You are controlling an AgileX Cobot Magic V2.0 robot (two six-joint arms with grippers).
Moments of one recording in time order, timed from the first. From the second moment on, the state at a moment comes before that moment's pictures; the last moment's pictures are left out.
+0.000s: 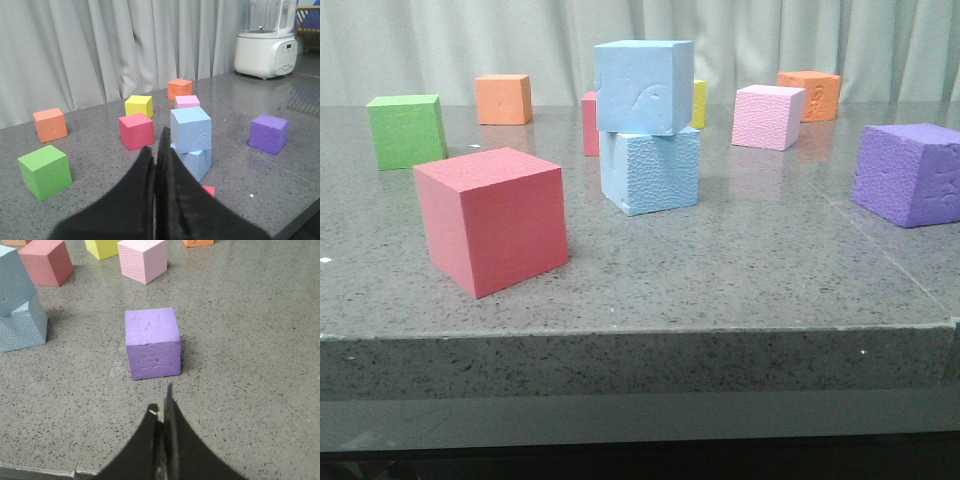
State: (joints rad) left arm -0.63 0.27 -0.53 0.13 0.36 -0.07; right arm 0.15 0.43 -0.45 0.03 0.48 0.09
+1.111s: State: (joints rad) left arm -0.18 -0.01 -0.14 -0.04 0.25 -0.07; right arm 0.15 0.43 -0.45 0.03 0.48 0.09
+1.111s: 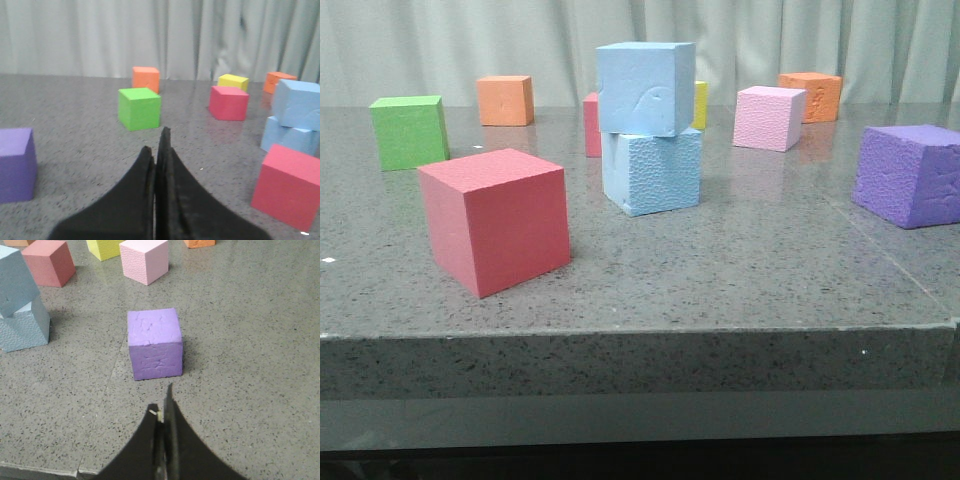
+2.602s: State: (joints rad) left arm 0.03 -0.01 0.00 -0.09 0.12 -0.07; right arm 0.15 0.43 -0.45 0.03 0.48 0.09
